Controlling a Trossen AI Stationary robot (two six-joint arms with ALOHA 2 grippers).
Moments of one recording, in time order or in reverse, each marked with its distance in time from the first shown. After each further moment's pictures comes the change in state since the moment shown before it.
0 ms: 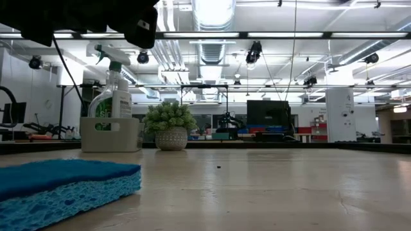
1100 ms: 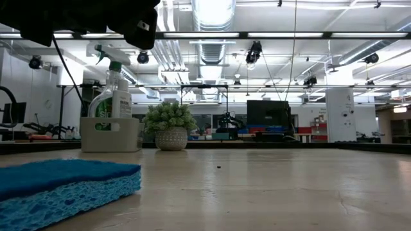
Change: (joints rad) left arm 0.000 0.000 0.000 -0.008 -0.007 0.000; right arm -0.107 -0.123 0.565 -1.889 -1.295 0.835
